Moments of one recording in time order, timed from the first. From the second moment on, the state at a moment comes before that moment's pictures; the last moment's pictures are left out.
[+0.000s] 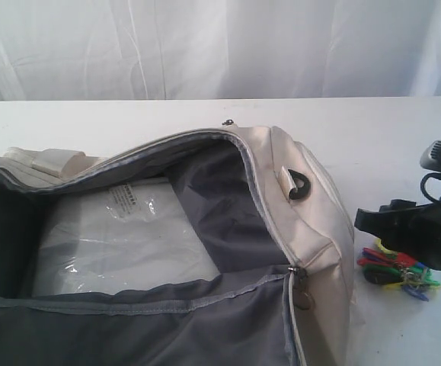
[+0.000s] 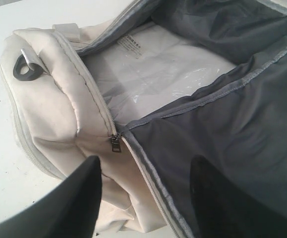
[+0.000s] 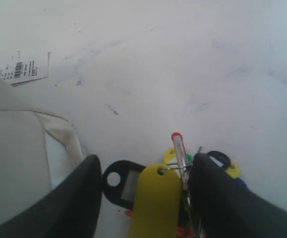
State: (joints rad) left arm -0.22 0.05 -0.68 -0.26 1.24 0.23; right arm 0.54 1.26 -0.36 1.11 -0.36 -0.63
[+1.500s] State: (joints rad) left arm -0.22 0.05 -0.68 -0.26 1.25 0.23; right arm 0.54 1.01 -0.37 1.02 -0.41 -0.65
